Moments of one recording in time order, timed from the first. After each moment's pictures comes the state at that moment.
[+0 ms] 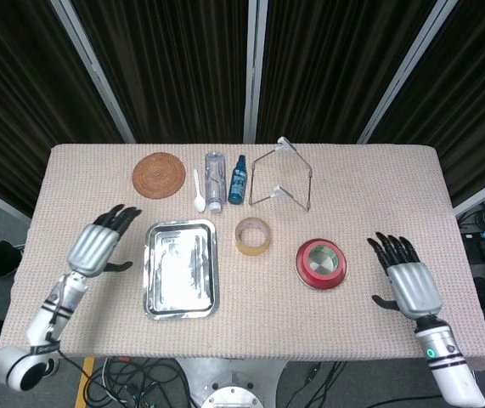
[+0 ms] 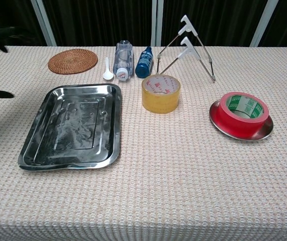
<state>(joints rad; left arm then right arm) -0.52 -1.34 0.01 -1.48 1.39 1.29 0.06 0.25 -1.17 0.12 -1.80 -1.43 1.18 -0.33</state>
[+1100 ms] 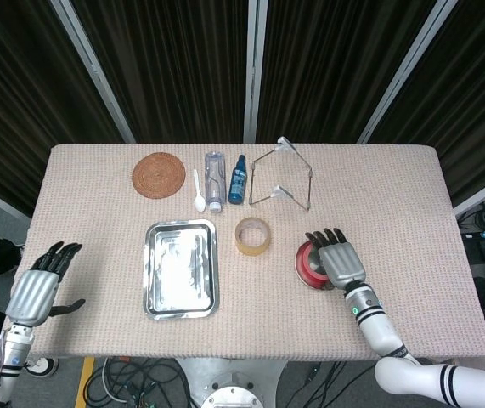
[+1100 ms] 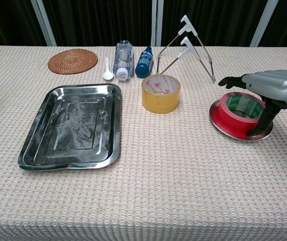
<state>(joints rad) -0.23 -1.27 0.07 -1.50 1.51 1.47 -0.03 0.62 -1.43 0.14 -1.72 -0.87 1.00 -0.70</state>
